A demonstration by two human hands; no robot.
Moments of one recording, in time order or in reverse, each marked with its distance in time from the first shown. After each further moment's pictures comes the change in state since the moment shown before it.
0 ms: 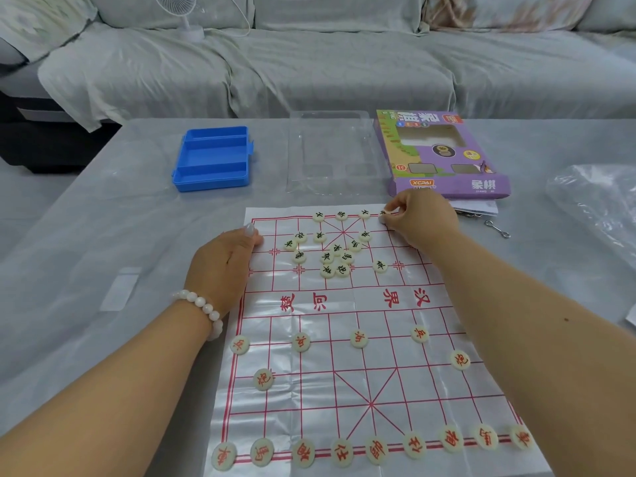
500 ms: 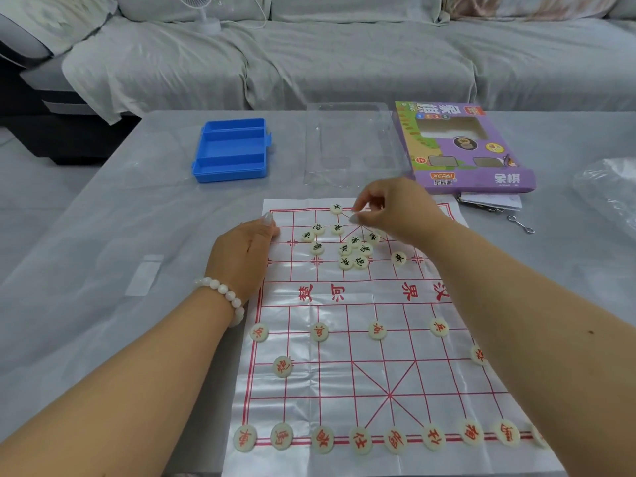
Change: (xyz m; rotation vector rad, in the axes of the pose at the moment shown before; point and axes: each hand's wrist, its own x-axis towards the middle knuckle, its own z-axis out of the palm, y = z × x) left_hand 0.000 0.000 0.000 -0.003 0.024 -0.012; right_hand -0.024 -0.054 -0.006 0.180 -0.182 -0.343
